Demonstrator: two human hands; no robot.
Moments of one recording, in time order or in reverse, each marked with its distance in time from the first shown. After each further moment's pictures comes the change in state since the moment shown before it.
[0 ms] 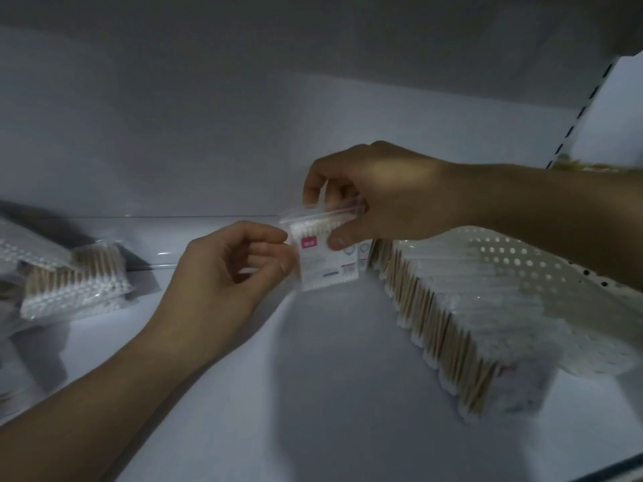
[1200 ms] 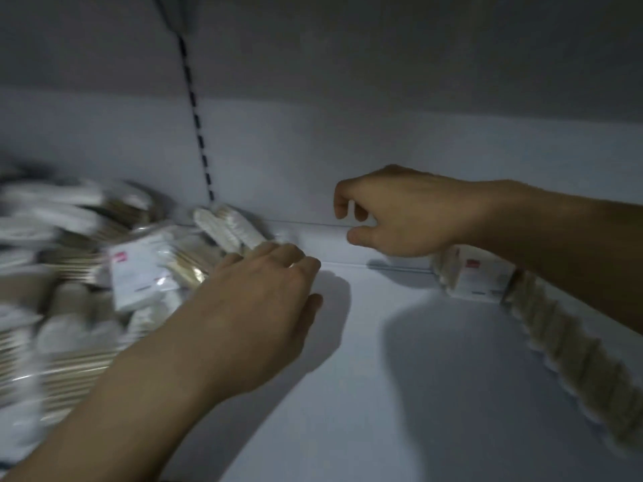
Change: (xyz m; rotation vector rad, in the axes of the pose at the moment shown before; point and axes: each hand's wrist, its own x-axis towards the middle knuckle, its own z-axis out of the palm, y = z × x) left_hand -0.072 0.073 -0.102 1.387 -0.281 0.005; right_hand 0.056 -0.113 0.007 -0.119 -0.079 -0.069
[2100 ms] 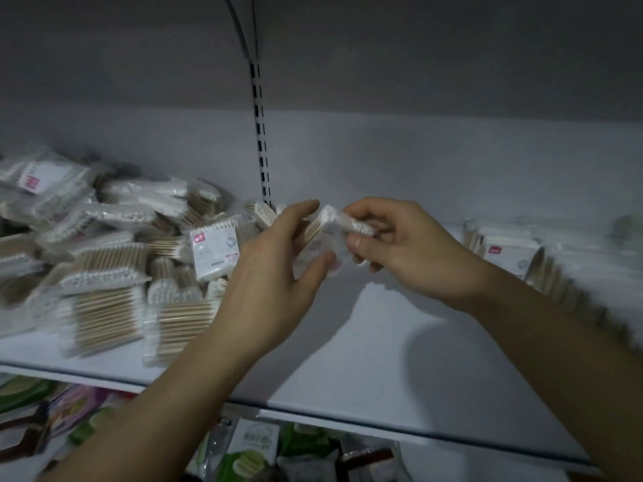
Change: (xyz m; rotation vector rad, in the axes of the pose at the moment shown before) left_hand -0.042 -0.015 0.011 -0.641 0.585 -0.124; right_hand -0.036 -0.065 0.056 1.055 0.349 -0.093
